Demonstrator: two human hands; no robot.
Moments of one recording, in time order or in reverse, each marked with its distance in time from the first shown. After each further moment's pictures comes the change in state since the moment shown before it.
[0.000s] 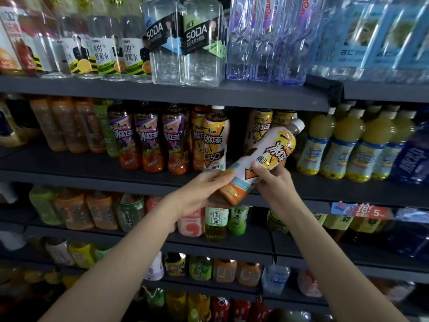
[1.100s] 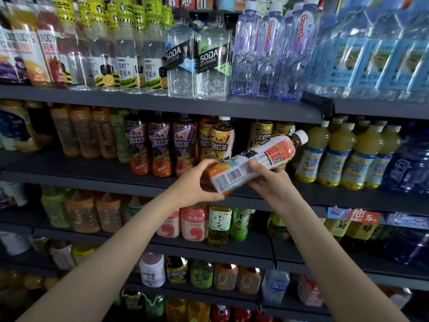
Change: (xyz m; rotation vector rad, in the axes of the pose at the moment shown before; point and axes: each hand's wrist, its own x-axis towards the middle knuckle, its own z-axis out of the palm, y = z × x) left_hand -0.042 0.017 -0.027 0.827 0.203 0.415; right_hand -0.013 -0.023 0.027 0.083 0.023 0.117
